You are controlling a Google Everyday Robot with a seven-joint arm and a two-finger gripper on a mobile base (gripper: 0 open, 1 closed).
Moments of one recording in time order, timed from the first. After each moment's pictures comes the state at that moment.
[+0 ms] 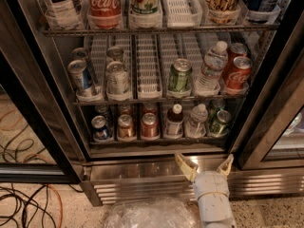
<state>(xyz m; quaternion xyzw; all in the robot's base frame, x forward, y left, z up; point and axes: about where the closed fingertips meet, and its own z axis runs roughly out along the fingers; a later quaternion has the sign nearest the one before) 0.493 -0.181 0.655 0.04 0.72 0.00 0.69</state>
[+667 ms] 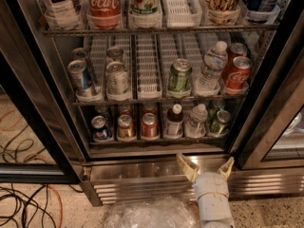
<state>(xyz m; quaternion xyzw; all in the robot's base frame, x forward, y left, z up) 0.495 -0.188 0.638 0.06 0.73 -0.01 0.68</state>
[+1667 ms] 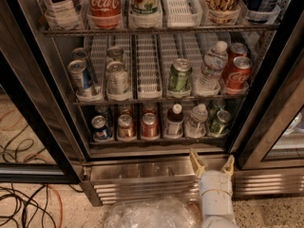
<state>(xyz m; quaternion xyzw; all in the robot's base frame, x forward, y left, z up) 0.507 -0.219 0.619 0.10 0.73 -0.03 0.67</state>
